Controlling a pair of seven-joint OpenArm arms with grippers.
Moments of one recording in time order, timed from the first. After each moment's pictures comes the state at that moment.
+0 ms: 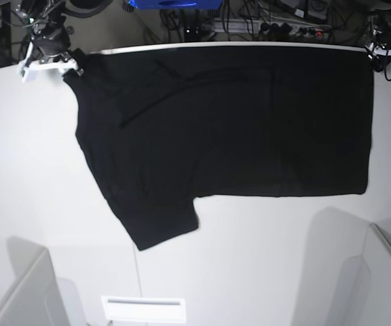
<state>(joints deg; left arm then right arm) 35.9 -14.2 -52.8 90.3 -43.0 -13.5 42.7 -33.8 -4.2 31.3 111.1 34.0 -6.6 -50.7</state>
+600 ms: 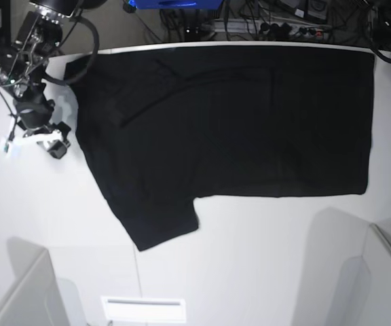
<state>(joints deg) 18.3 -18.6 -55.9 96.2 -32.7 -13.5 43.3 -10.5 5.1 27.5 103.5 33.8 -1.6 -51.1</state>
